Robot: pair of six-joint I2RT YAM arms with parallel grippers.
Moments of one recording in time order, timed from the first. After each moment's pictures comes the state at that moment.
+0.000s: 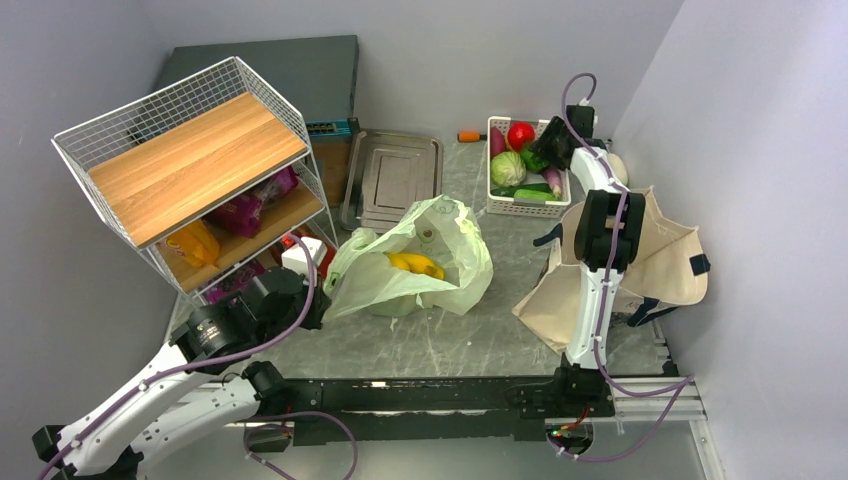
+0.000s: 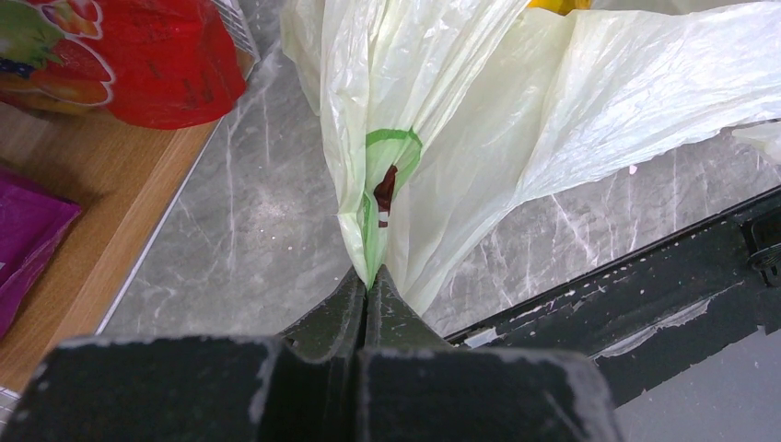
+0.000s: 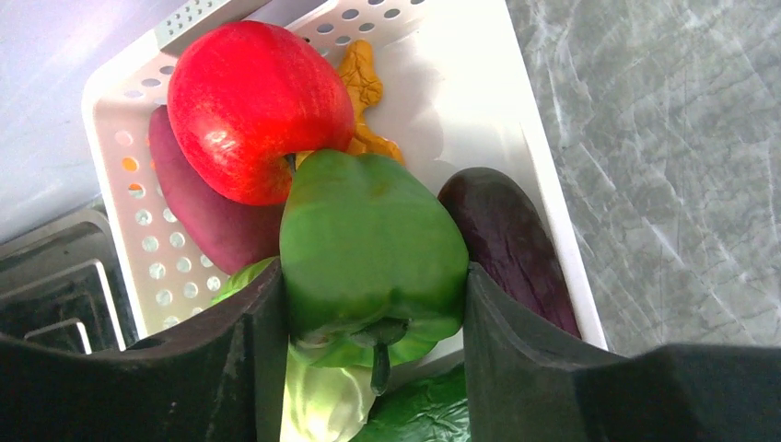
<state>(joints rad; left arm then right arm) -0.85 0.60 0.82 -0.88 -0.28 -0.46 -0.09 2.32 1.98 -0.34 -0.05 0.52</state>
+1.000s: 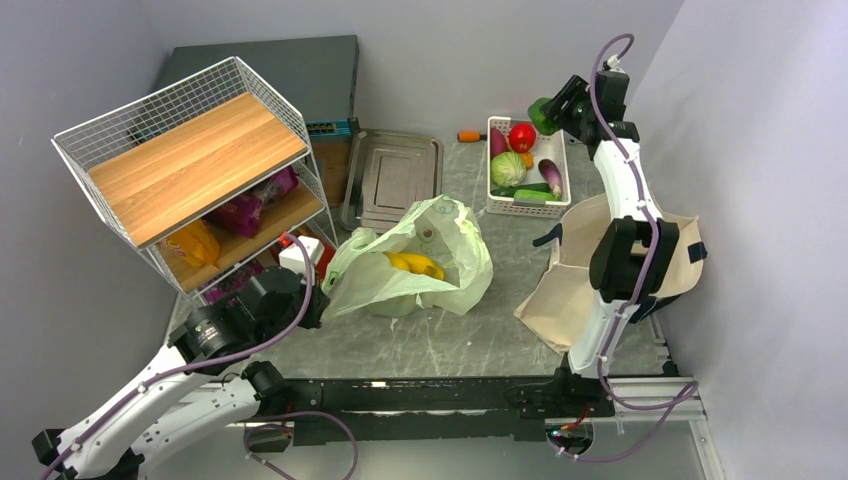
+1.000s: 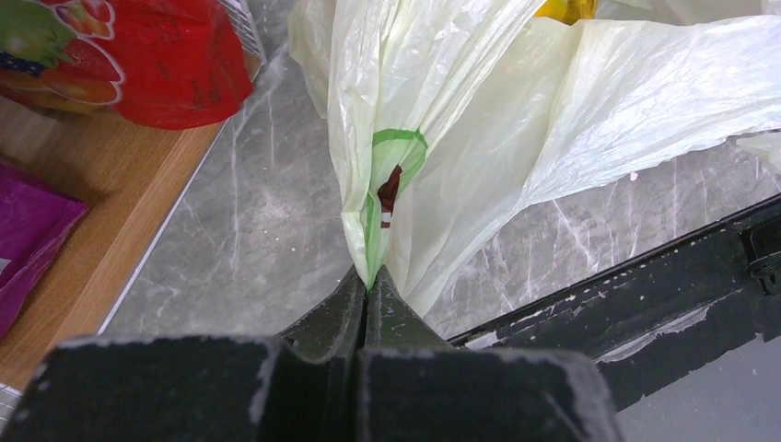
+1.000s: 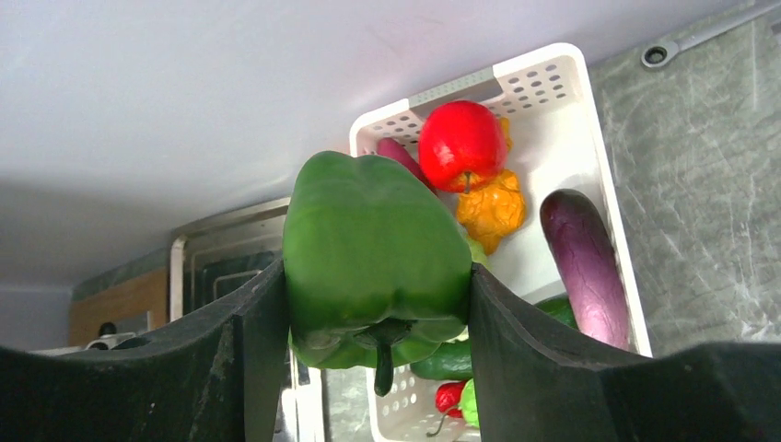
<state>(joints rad) -0.83 0.59 0.82 -0.88 -0.28 -0.46 -0.09 1.97 1.90 -0.36 -0.14 0.52</state>
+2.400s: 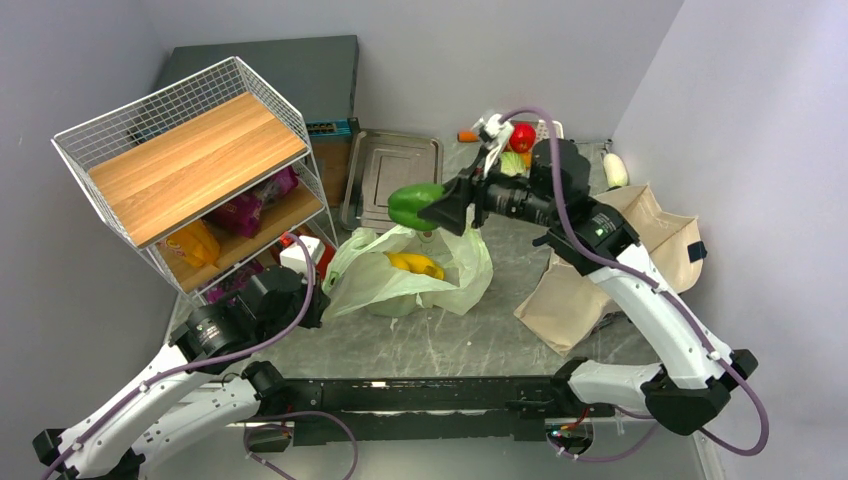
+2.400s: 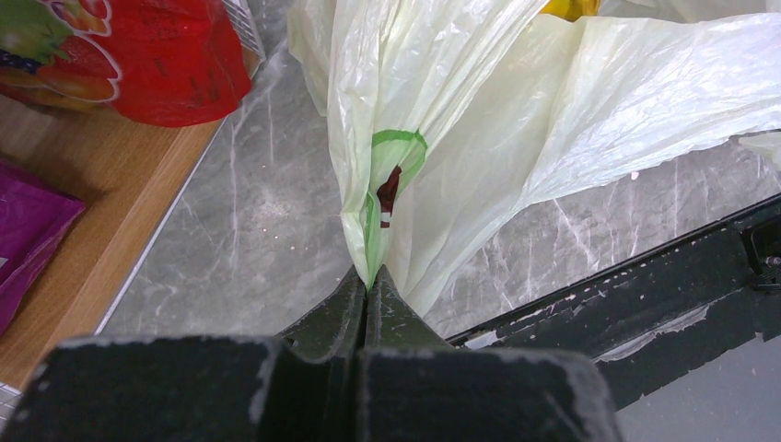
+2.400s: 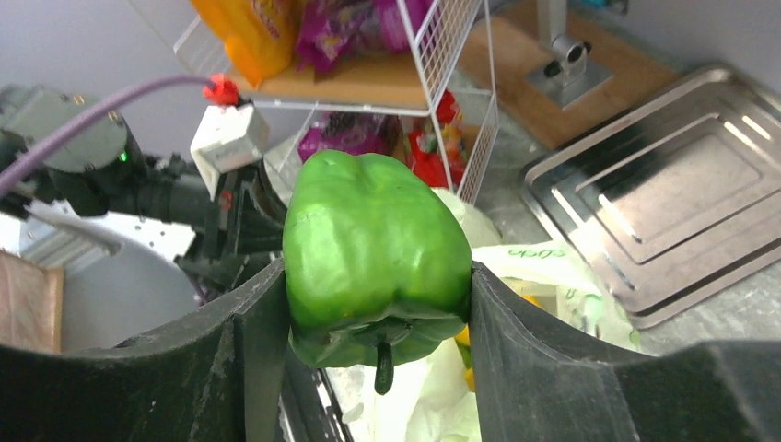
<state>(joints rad) -0.83 0.60 0.82 -0.88 -0.27 -0.46 0.63 1.18 1.48 -0.44 -0.47 0.24</state>
